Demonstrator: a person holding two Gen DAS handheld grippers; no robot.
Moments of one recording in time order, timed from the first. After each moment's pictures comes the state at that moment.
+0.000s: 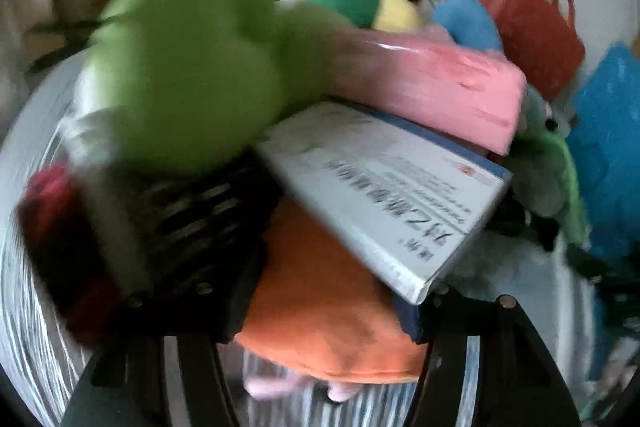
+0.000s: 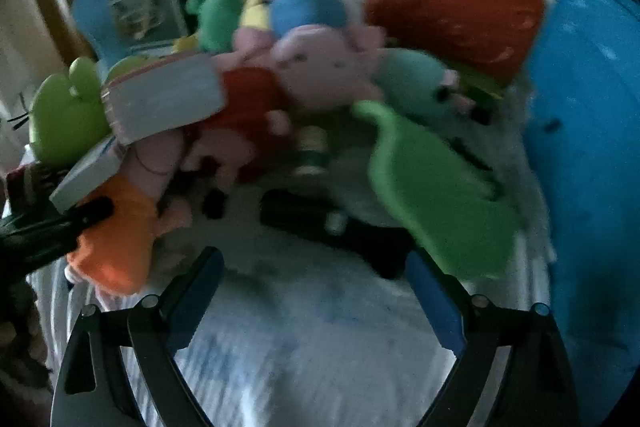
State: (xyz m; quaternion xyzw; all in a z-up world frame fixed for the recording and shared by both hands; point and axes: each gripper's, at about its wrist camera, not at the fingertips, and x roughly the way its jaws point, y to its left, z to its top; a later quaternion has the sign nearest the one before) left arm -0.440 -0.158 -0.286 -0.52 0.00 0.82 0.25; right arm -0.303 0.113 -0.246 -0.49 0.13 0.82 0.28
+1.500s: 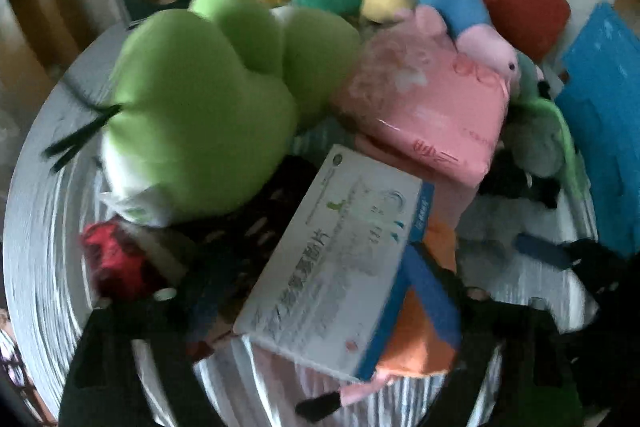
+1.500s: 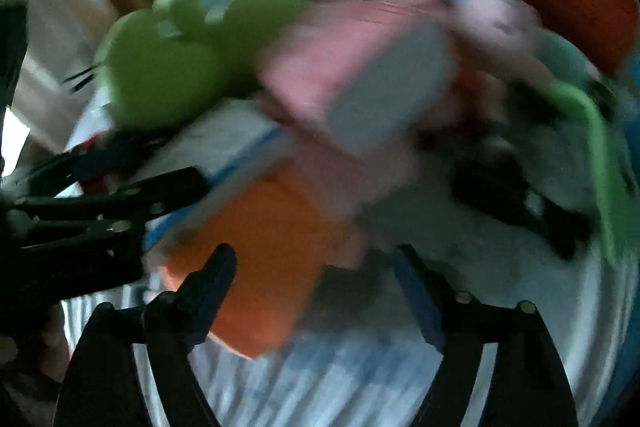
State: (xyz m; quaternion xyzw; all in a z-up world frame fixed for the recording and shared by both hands) left arm -0.454 -0.151 -0.278 -0.53 0.10 0.79 0.29; right arm -0.370 0.048 -0.270 -0.52 0.20 0.80 0.21
